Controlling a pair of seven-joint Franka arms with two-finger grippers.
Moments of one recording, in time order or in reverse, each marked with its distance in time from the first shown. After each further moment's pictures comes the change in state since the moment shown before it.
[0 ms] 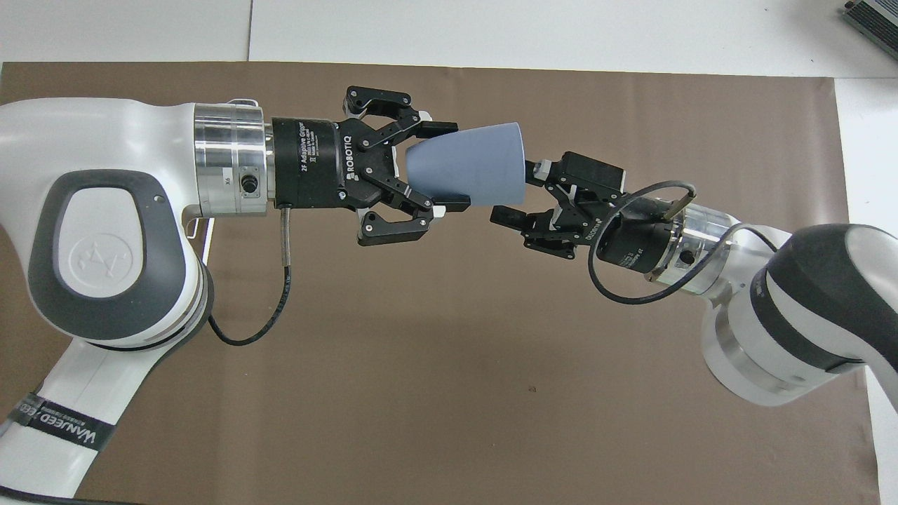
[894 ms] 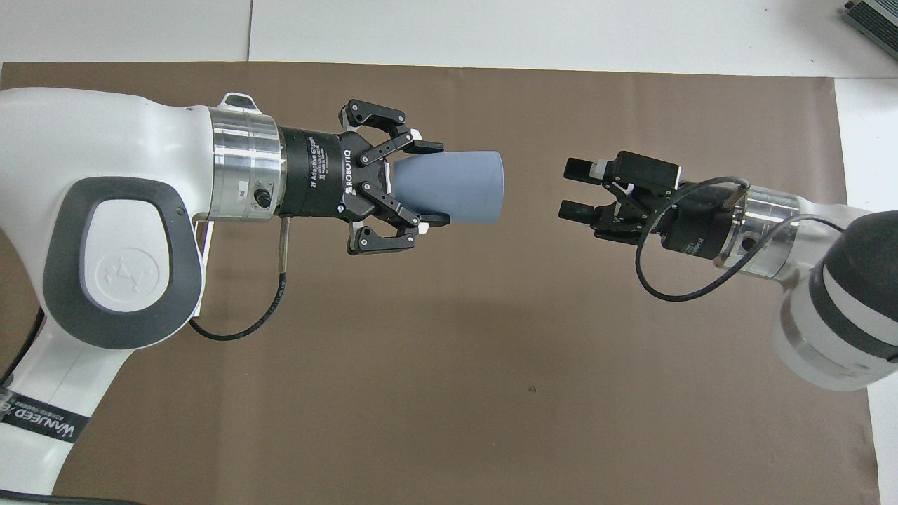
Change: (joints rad) left arm -0.007 -0.004 -0.004 -0.001 0.296 -0.001 0.000; right arm -0.140 -0.004 -0.012 0.031 -0.360 -0.025 -0.004
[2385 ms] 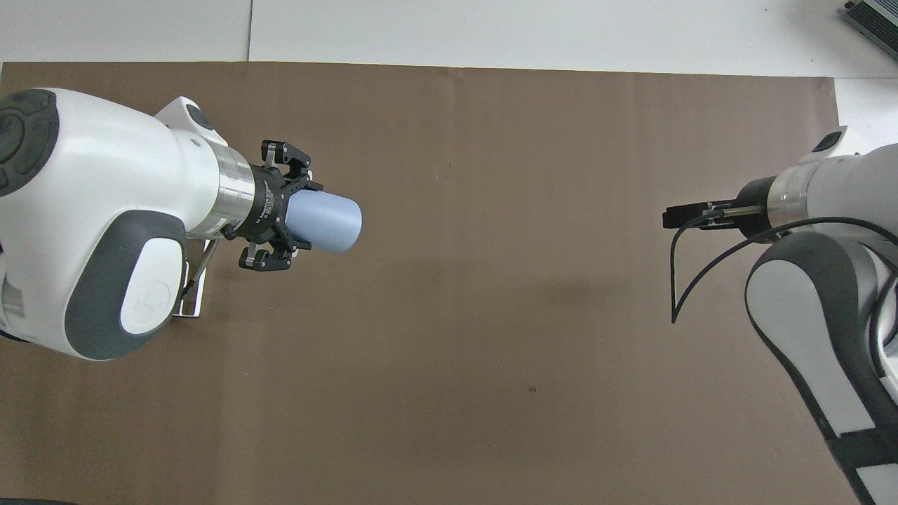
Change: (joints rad) left arm 0.134 -0.051 0.029 -0.108 0.924 -0.119 -0.005; right arm -0.070 0.021 0.001 0.273 -1.407 -0.220 0.198
